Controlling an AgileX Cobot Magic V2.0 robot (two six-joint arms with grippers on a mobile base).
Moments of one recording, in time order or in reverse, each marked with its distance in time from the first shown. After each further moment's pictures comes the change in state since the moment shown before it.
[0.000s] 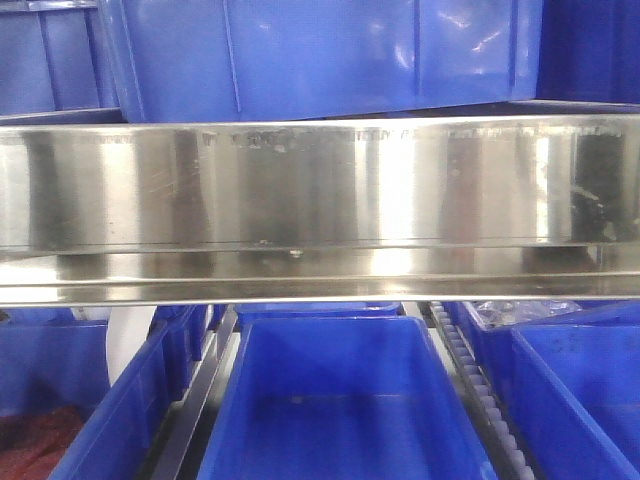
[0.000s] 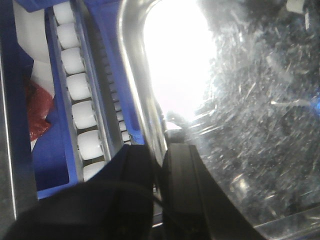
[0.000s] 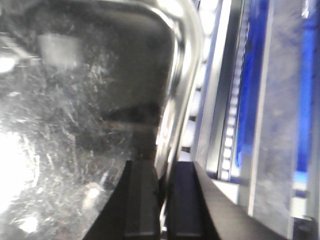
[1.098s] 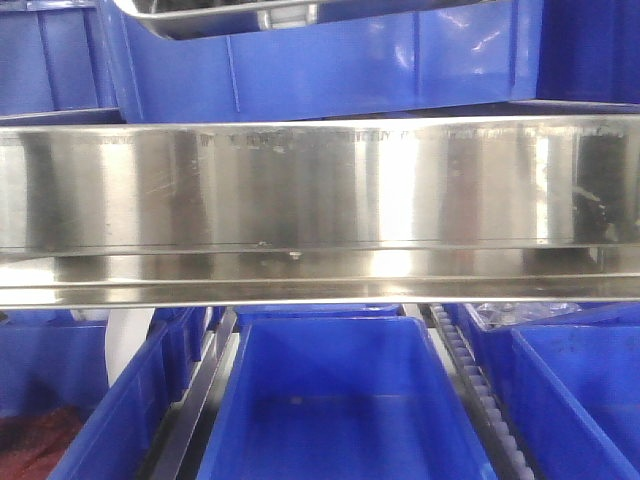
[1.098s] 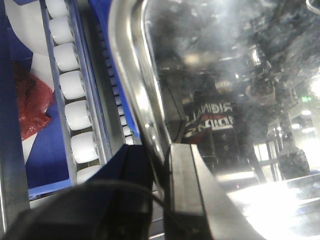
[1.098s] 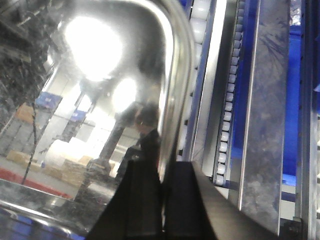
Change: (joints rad) left arm -0.005 0.039 0.000 0.005 -0.002 -0.014; right arm 0.000 -0.008 0.002 -0.014 0.000 0.000
